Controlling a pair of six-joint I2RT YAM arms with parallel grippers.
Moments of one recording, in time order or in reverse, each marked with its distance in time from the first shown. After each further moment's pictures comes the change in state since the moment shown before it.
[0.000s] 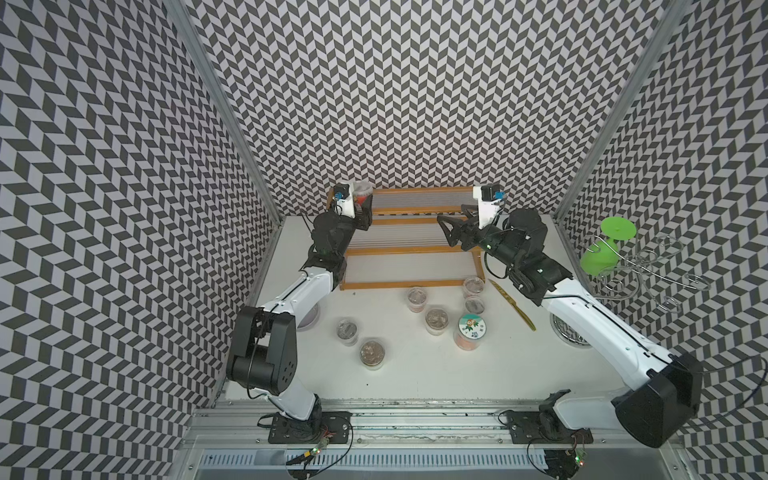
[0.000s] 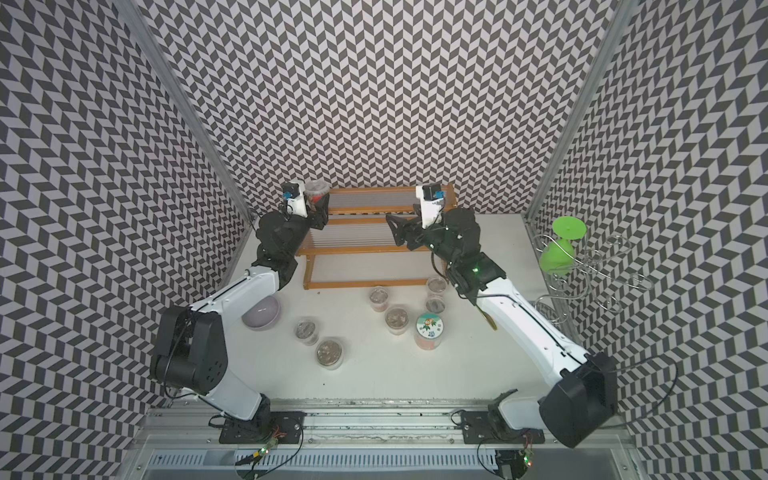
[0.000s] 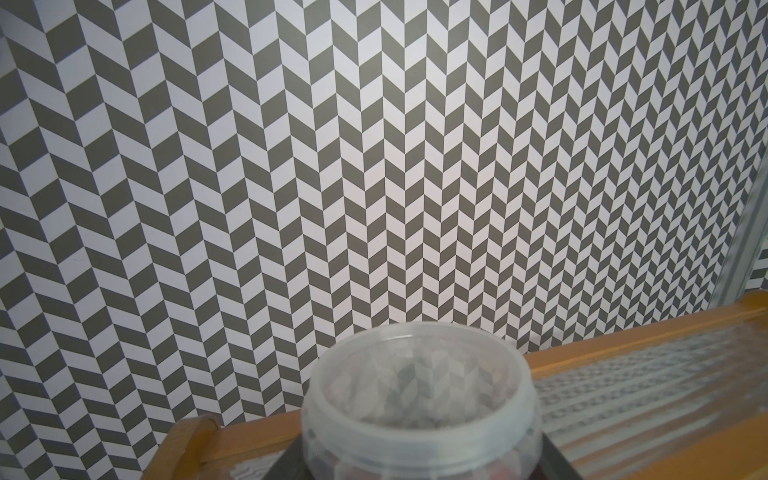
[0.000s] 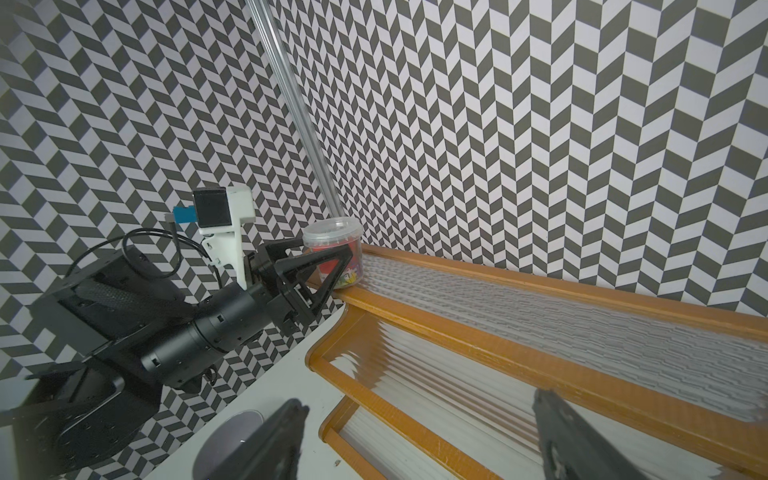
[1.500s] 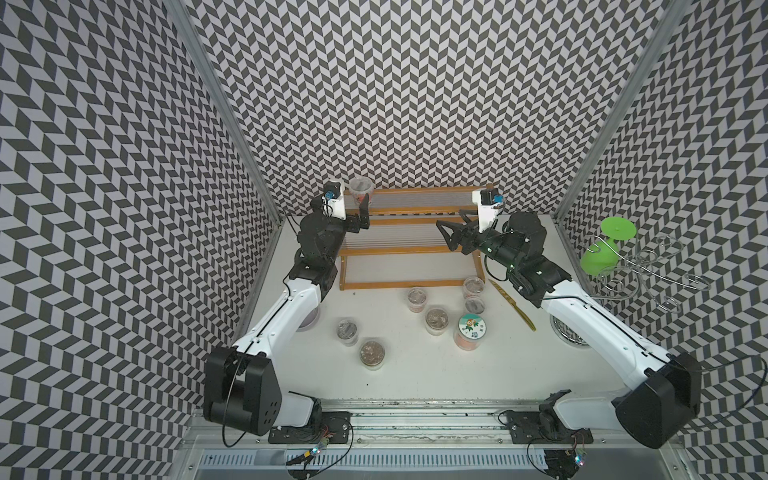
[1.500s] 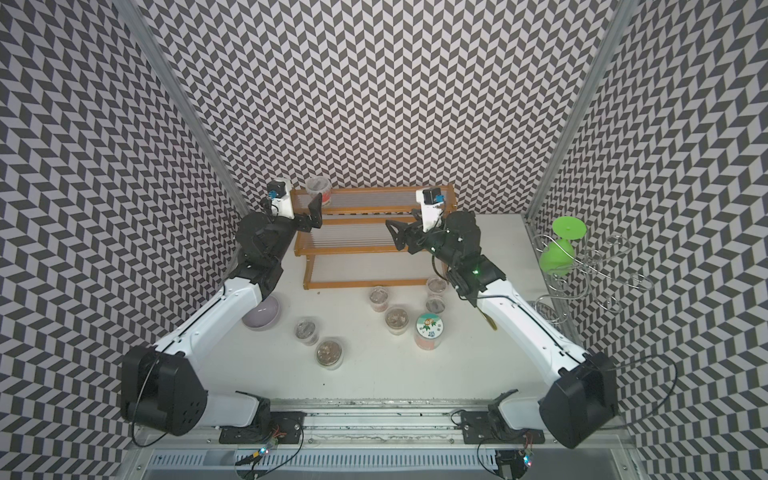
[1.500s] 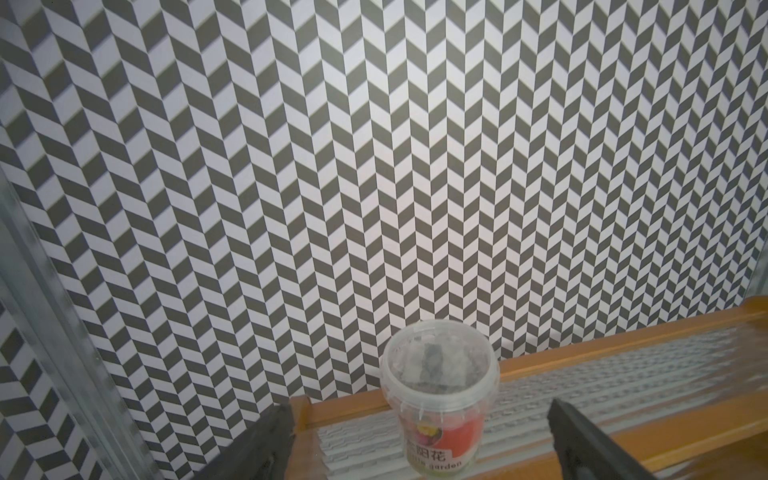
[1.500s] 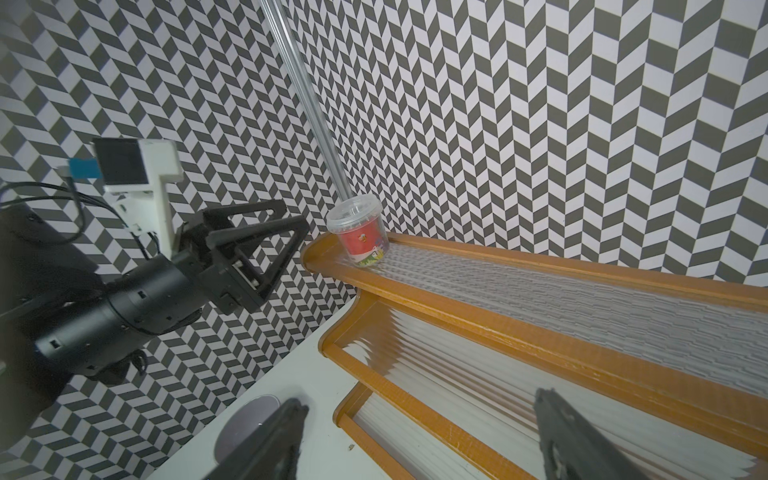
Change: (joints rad) left arm -0.008 -0.274 -0.043 -0.239 -0.091 0.080; right arm -0.015 -0.002 -0.035 0.023 -0.074 0.031
